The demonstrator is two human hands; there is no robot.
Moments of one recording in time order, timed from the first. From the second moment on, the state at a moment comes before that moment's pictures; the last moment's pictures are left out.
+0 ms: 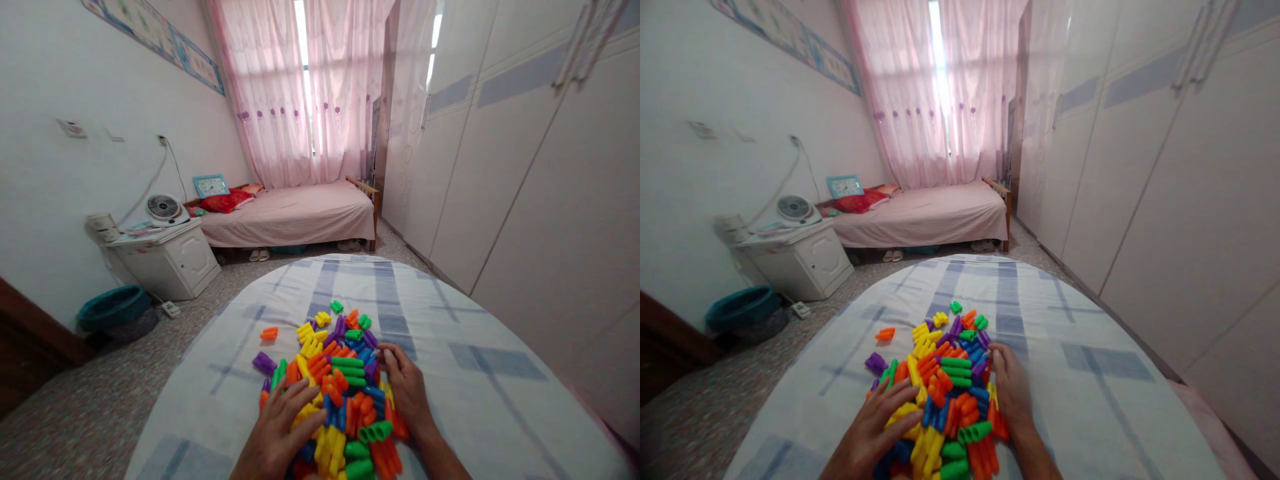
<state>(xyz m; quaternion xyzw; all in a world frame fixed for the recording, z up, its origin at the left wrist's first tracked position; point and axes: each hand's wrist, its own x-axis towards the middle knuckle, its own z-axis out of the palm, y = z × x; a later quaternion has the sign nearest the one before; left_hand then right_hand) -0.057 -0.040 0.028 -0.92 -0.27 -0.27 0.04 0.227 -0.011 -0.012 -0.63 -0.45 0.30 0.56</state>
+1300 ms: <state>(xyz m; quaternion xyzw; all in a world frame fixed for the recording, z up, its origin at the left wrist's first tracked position) 0.022 -0.088 -0.036 -0.92 -0.16 -0.31 0.15 0.230 -0.011 -0.005 -0.62 -0.39 0.32 0.60</state>
